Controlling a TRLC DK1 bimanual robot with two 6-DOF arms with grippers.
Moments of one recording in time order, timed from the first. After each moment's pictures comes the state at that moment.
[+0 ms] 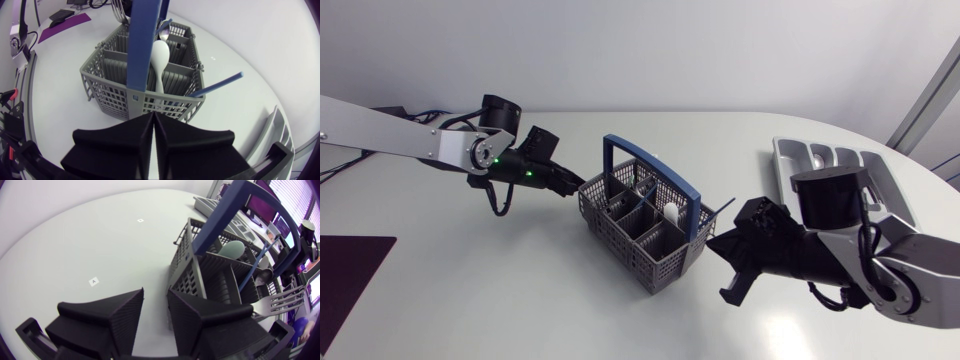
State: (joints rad) left arm -0.18 1.95 1.16 -0.10 0.56 0.32; right arm 0.42 1.22 0.46 0.03 -0.25 -0.39
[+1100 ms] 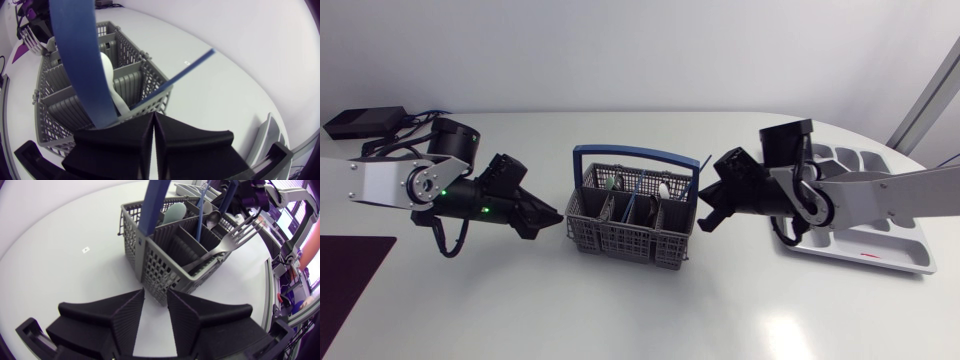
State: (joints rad) left arm -0.11 1.63 0.84 -0.20 0.62 0.50; right arm 0.29 1.64 0.76 0.19 -0.23 -0.39
